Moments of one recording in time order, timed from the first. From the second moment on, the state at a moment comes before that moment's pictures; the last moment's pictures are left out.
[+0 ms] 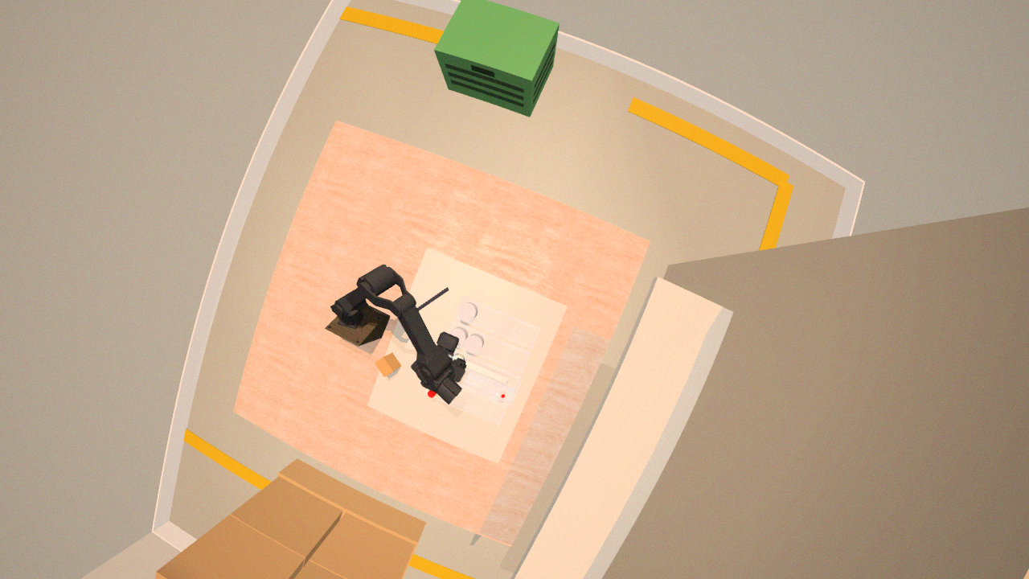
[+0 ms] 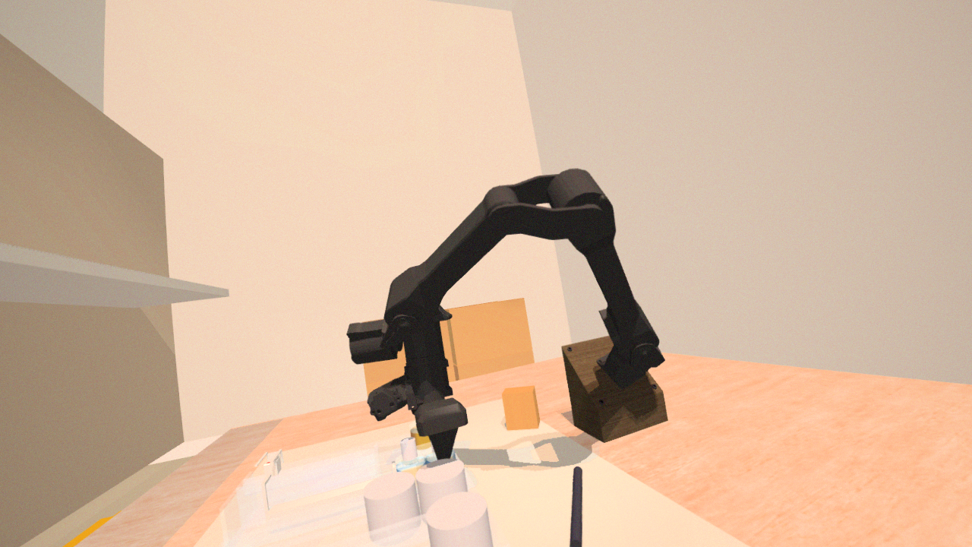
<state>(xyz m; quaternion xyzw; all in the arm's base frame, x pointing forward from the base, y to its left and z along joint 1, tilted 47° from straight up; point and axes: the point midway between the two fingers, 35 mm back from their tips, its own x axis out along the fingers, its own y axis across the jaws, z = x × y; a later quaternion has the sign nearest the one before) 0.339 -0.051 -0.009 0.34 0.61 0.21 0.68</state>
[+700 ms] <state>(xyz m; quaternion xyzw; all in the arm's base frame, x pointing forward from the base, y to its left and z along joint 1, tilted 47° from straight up) 0.338 -0.051 -0.009 0.34 0.61 0.21 0.69</state>
